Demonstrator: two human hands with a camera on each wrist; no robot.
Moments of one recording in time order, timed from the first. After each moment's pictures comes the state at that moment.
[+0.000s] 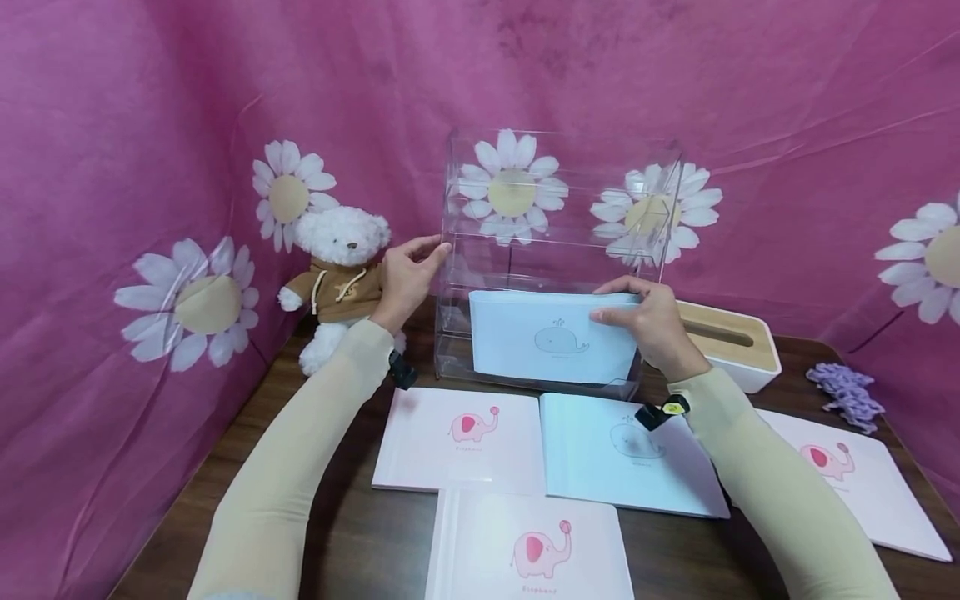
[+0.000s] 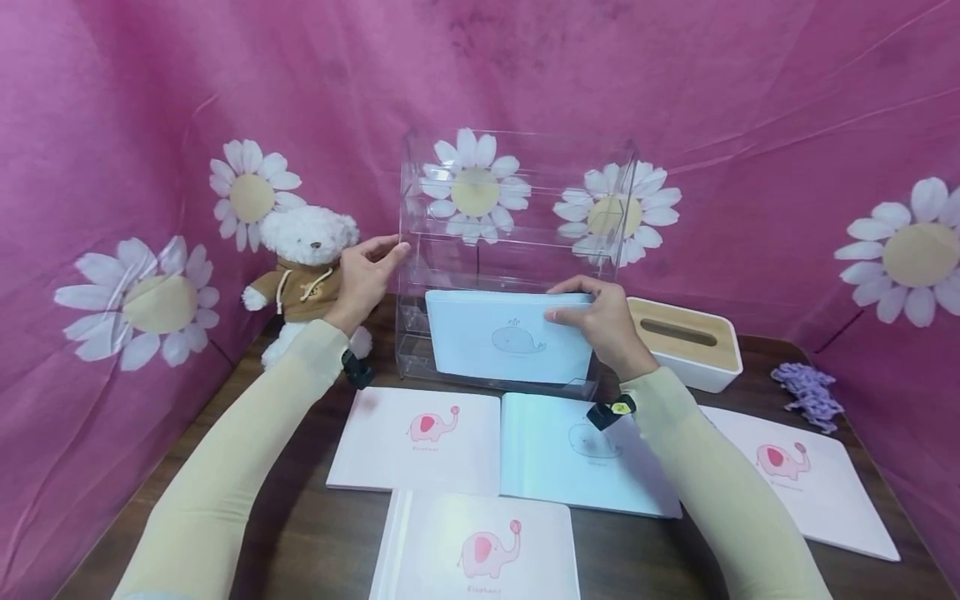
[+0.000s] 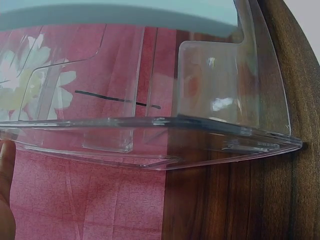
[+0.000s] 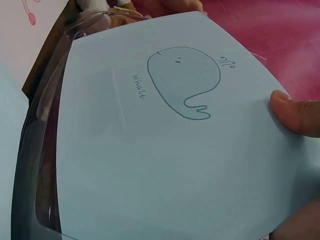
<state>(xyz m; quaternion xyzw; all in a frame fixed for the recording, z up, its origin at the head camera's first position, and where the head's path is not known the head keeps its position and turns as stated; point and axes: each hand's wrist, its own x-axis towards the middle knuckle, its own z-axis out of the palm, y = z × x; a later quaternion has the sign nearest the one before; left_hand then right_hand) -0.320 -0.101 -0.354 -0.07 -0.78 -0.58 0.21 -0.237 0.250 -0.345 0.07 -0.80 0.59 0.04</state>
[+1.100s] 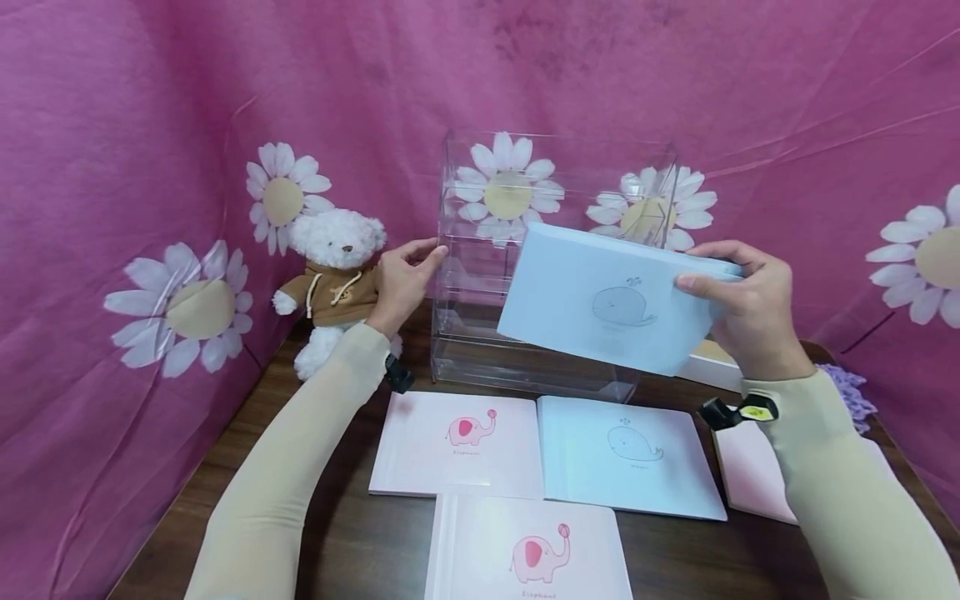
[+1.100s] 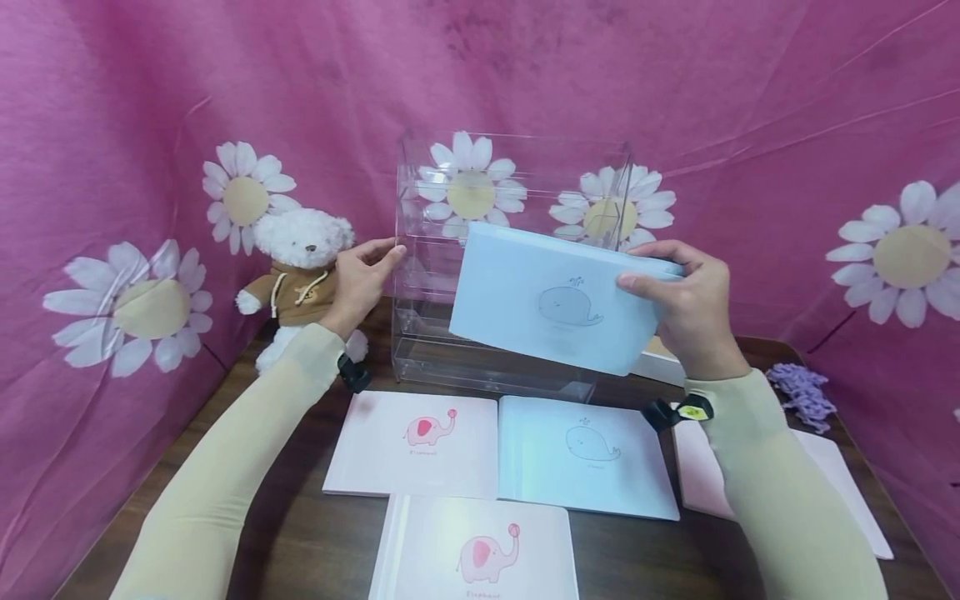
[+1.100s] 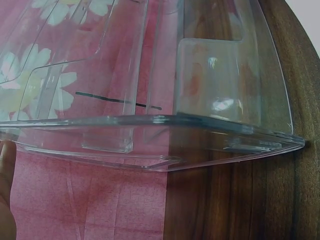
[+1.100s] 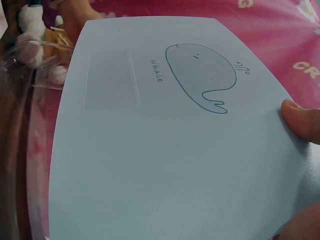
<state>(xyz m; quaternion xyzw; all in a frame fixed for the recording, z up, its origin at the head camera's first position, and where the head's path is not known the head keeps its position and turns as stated) -0.321 -0.101 -0.354 -0.08 -0.77 -0.59 0.22 -0.197 0.292 -0.277 0.16 -0.62 0.75 0.19</state>
